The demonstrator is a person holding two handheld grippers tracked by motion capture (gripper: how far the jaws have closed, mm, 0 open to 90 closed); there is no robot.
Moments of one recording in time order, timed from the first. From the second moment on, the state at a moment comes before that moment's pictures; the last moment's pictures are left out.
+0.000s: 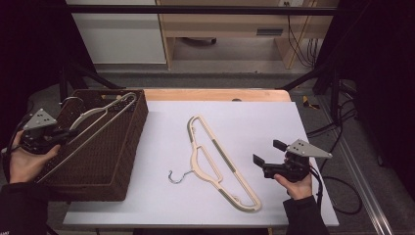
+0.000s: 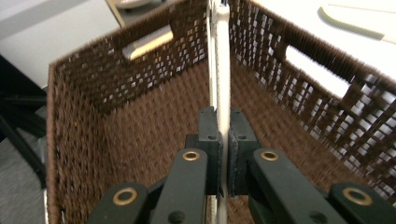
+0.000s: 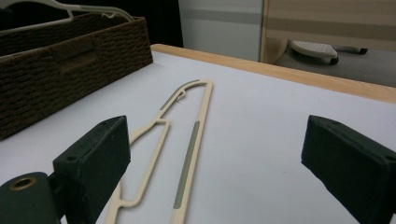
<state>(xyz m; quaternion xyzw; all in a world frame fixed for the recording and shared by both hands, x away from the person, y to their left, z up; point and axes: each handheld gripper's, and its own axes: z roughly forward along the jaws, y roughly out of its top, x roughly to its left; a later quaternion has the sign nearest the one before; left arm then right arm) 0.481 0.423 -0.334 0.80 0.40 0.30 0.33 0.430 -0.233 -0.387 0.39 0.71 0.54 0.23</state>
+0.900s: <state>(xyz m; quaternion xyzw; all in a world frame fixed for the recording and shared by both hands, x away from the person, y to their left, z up) 0.478 0.396 -0.371 0.84 0.40 0.23 0.29 0.429 -0.231 -0.387 0.39 0.71 0.54 0.23</state>
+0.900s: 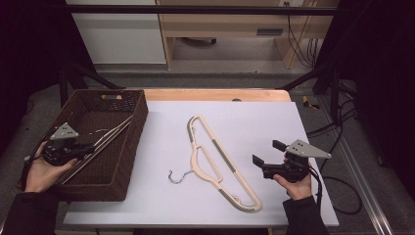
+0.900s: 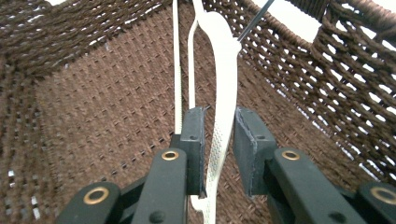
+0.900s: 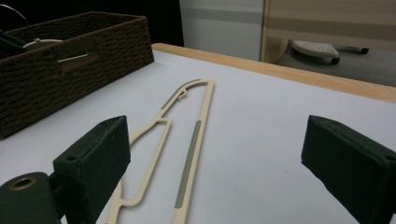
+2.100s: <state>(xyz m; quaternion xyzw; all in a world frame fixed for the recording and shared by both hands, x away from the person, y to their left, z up) 0.422 0.285 -0.330 0.72 0.35 0.29 0.53 0.423 -0.221 -0.384 0.38 0.72 0.54 0.23</state>
